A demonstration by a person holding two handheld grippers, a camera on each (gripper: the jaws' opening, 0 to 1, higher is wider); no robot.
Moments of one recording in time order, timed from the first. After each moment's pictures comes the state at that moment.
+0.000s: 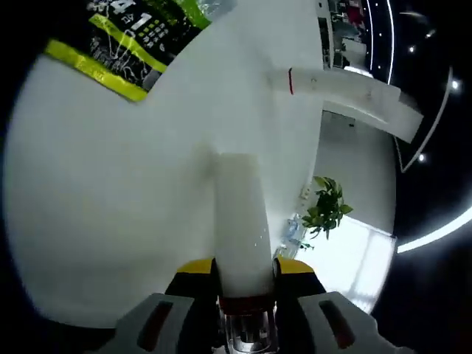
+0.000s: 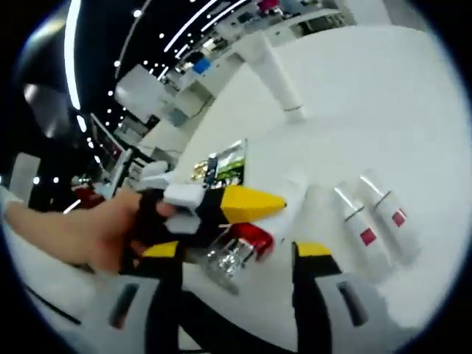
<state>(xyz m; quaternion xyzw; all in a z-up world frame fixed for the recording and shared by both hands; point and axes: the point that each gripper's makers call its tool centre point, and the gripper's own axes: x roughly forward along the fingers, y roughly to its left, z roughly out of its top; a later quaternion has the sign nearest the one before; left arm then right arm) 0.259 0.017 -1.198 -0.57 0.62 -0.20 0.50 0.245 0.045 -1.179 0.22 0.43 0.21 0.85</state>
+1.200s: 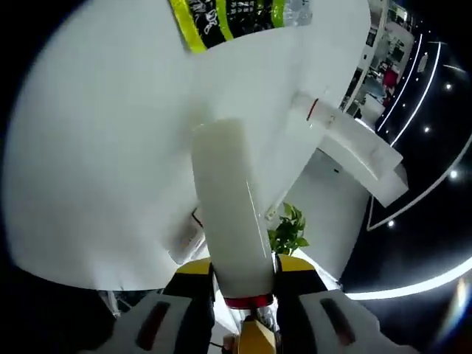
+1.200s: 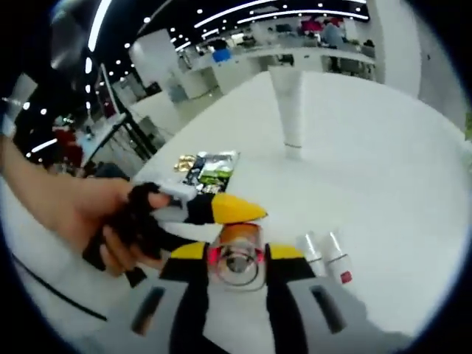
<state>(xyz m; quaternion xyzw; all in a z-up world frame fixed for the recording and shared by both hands) 0.270 0.008 -1.177 -0.70 0.59 -0.14 0.38 0.271 0.018 -1.152 0.04 0.43 0.24 0.87</state>
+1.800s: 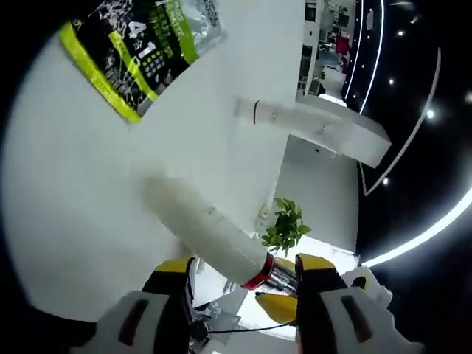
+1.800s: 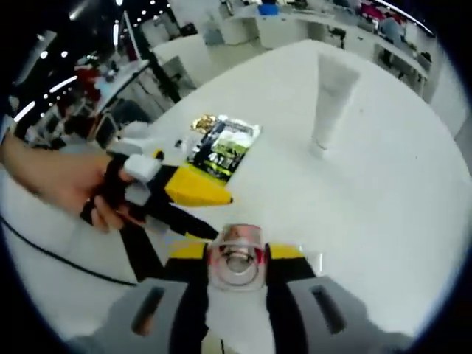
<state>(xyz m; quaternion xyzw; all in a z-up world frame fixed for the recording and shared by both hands) 0.279 0.047 -1.157 -0.64 0.53 -0.22 0.50 0.286 0.019 -1.144 -0.08 0.52 0.33 0.78</state>
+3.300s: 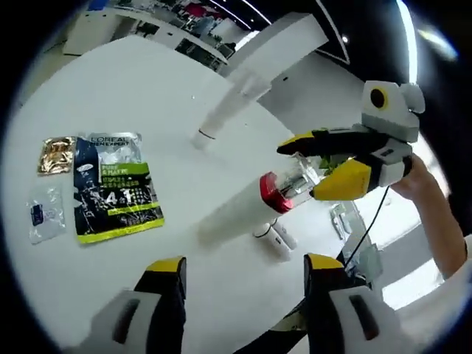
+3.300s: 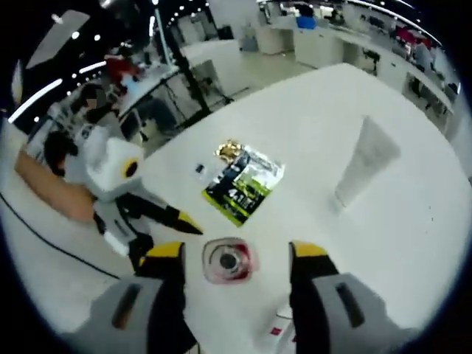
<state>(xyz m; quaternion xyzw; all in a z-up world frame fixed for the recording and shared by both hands) 0.255 0.097 -1.179 -0.22 0.49 -0.37 0.76 0.326 0.060 -1.107 -0.06 0.45 0.41 0.79</state>
